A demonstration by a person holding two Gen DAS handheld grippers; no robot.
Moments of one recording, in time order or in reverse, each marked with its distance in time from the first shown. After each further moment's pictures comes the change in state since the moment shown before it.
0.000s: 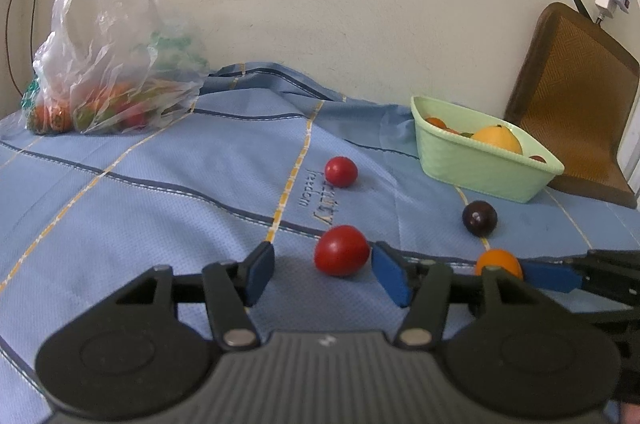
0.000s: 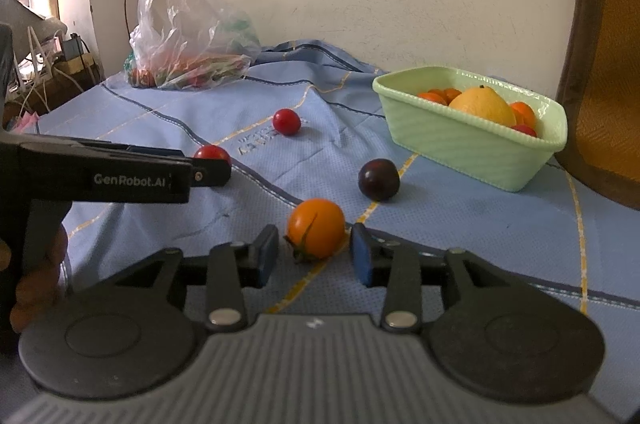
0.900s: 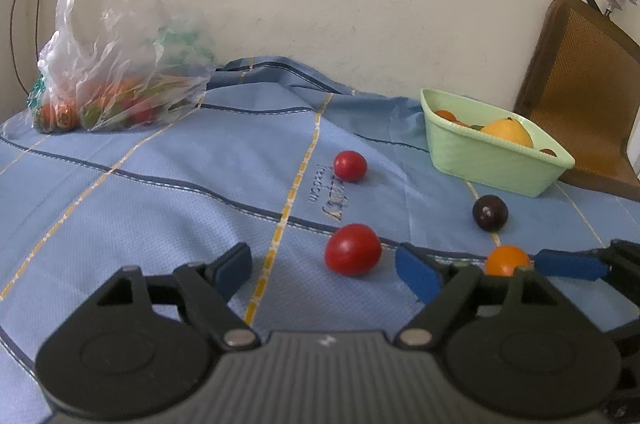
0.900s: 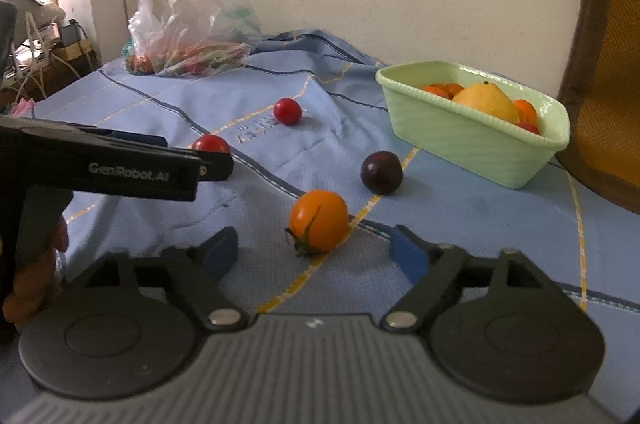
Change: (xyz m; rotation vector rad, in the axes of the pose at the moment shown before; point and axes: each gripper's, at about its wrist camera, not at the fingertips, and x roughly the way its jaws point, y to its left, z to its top) left arm 0.002 0.000 0.002 0.006 0.026 0.030; right arm 0.003 0.004 0.000 -0.013 0.034 -0.021
